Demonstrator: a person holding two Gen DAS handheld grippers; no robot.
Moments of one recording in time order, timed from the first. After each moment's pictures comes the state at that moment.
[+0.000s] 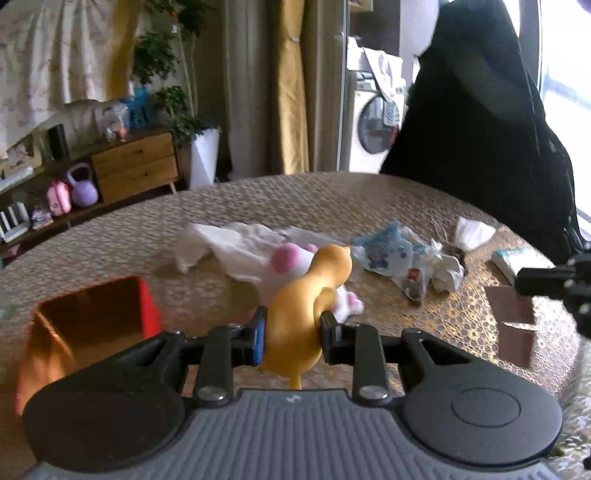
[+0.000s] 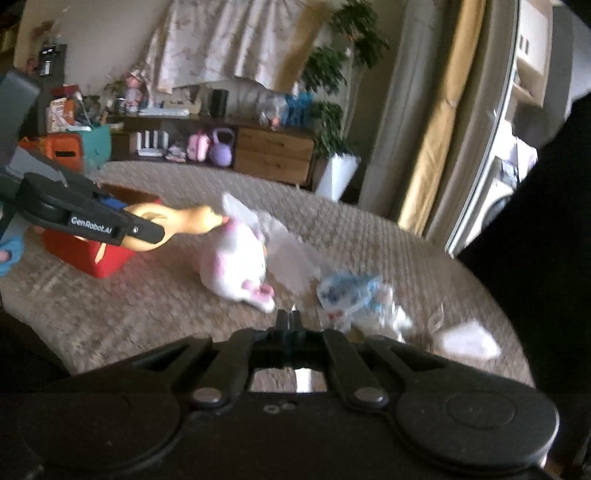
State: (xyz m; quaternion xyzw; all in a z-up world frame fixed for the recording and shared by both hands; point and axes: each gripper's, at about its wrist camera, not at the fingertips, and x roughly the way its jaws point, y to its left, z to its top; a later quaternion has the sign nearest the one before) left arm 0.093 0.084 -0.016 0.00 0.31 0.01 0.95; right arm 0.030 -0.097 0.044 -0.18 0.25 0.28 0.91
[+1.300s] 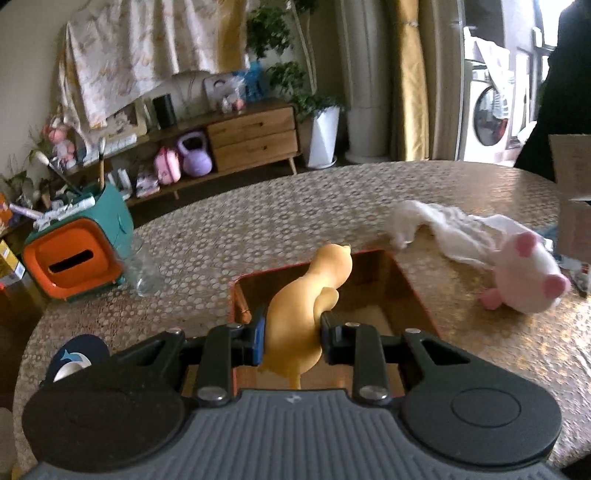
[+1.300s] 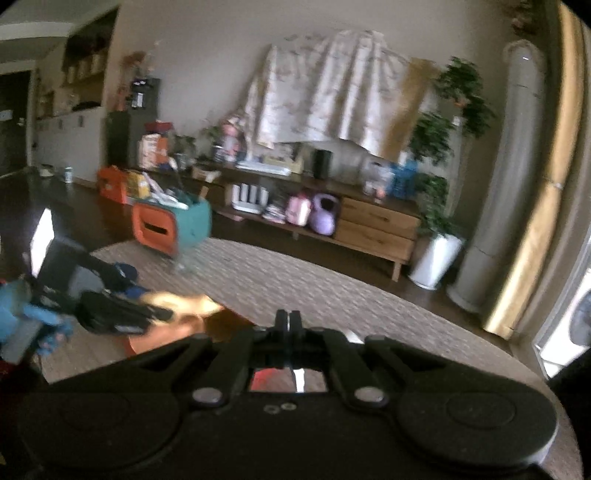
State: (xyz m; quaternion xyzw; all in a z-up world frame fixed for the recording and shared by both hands) left arm 0.081 0.281 -0.028 0.00 0.35 0.16 0.92; right arm 0.070 0.084 0.131 -0.17 0.19 0.45 0.86
